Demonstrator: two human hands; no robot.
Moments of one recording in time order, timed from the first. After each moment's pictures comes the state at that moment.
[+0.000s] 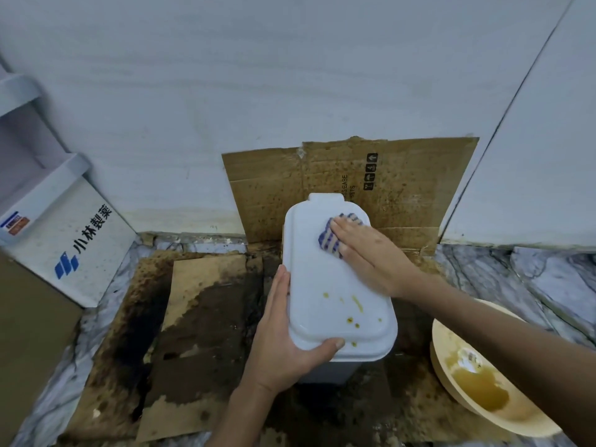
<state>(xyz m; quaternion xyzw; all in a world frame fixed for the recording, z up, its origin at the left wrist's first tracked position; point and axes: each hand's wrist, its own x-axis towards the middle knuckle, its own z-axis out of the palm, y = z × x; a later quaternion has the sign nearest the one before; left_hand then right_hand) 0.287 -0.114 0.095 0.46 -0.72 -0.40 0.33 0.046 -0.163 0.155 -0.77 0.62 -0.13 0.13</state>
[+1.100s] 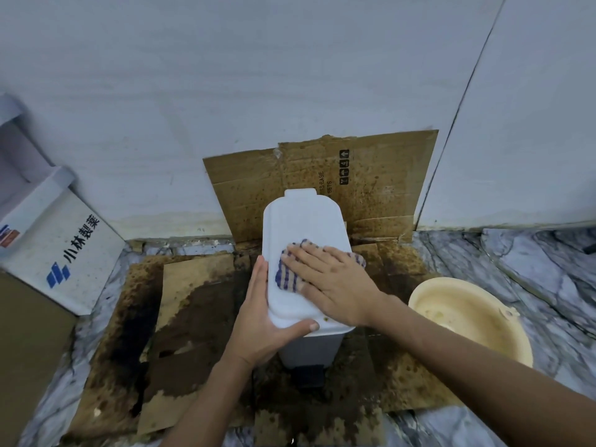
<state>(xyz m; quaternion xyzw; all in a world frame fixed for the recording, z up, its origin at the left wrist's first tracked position) 0.290 -0.112 0.103 0.46 -0.73 -0.41 0.28 0.089 -0.099 0.153 -0.81 0.58 -0.03 0.05</state>
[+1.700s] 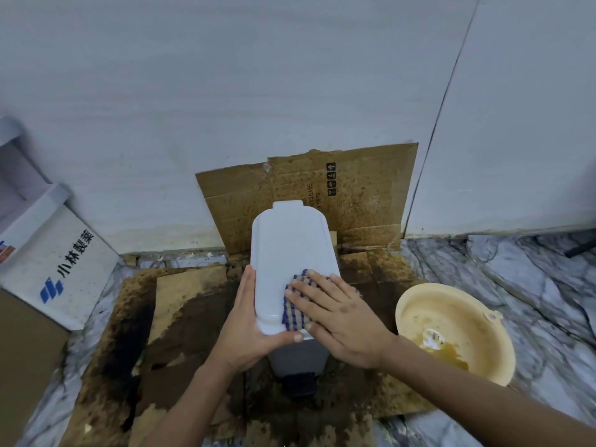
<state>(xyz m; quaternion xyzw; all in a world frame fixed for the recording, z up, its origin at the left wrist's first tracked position) 0.292 -0.115 0.107 0.45 -0.77 -0.38 0.25 0.074 -0.038 0.138 -0.83 0.56 -0.08 0.04</state>
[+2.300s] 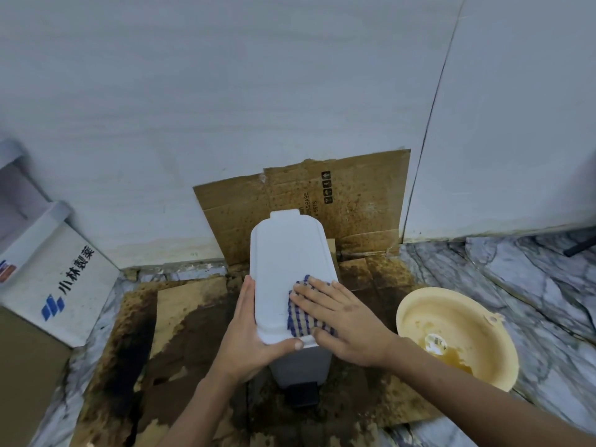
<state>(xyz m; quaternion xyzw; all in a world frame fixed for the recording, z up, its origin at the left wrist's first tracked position) 0.289 -0.110 0.112 0.46 -0.77 -0.37 0.26 0.063 -0.044 0.135 -0.81 0.56 -0.12 0.10</state>
